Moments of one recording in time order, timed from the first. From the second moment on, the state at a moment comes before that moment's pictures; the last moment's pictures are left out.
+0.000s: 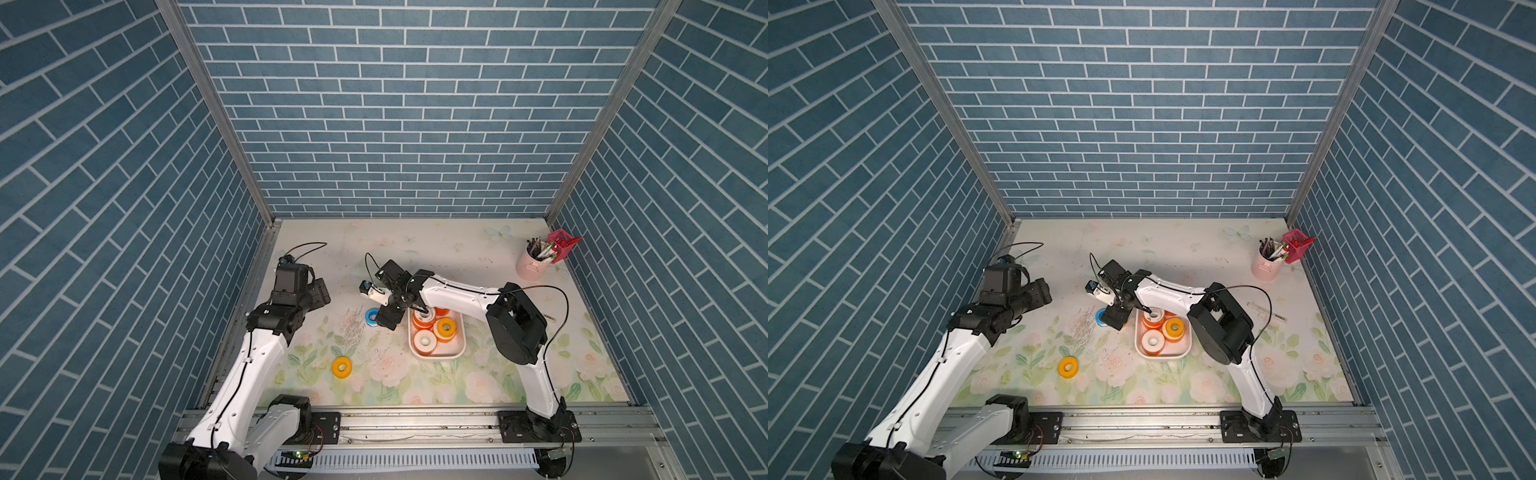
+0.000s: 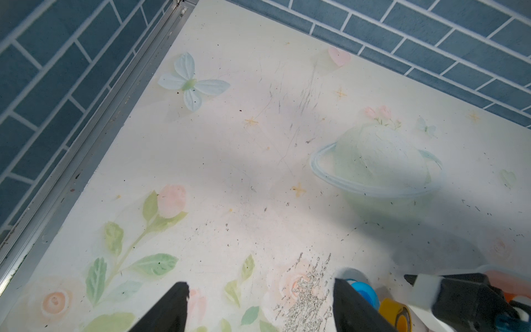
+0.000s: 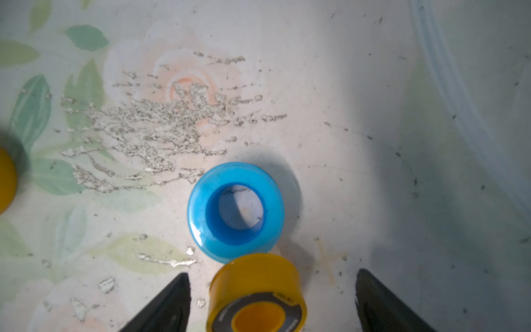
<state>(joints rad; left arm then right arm) -0.12 0.99 0.84 -0.64 -0.16 -0.43 0.97 2.13 1.63 -0.65 -0.12 -0.30</state>
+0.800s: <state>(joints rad) -0.12 0.99 0.84 -0.64 -0.15 -0.43 0.97 2.17 1.69 -0.76 -0.11 -0.33</state>
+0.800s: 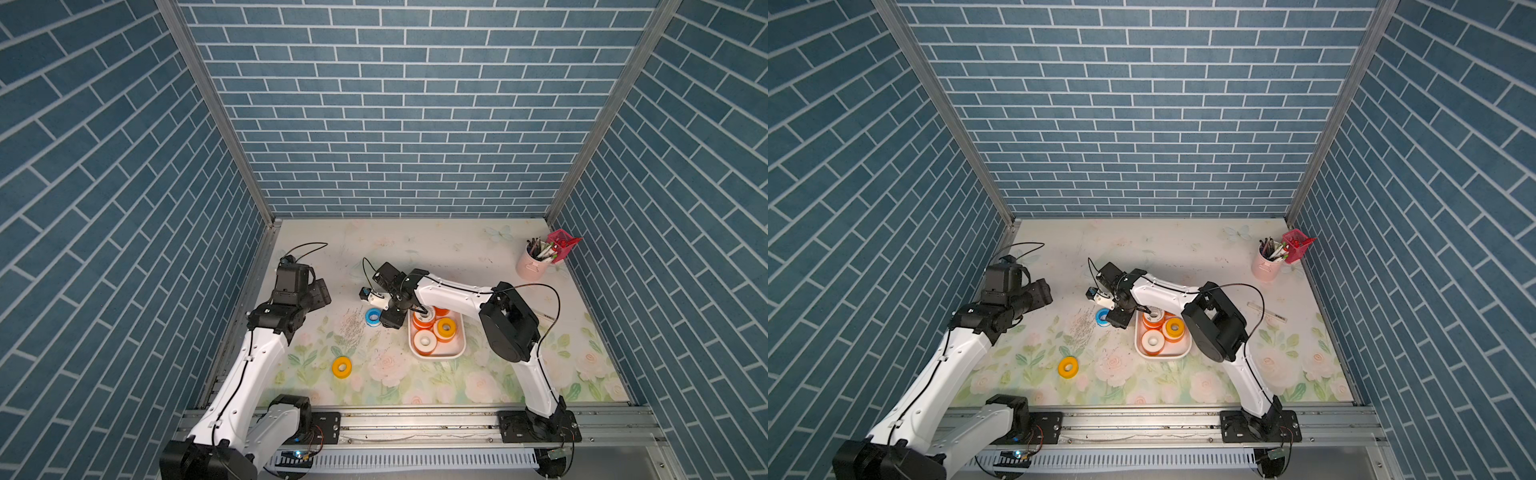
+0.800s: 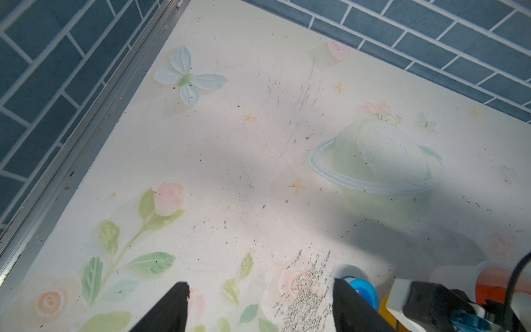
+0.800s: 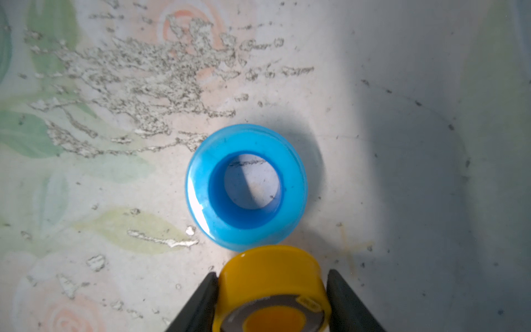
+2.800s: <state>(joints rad) -0.12 1.00 0.84 -0.64 -0.14 -0.43 0.97 1.56 0.97 -0.57 -0.06 0.01</state>
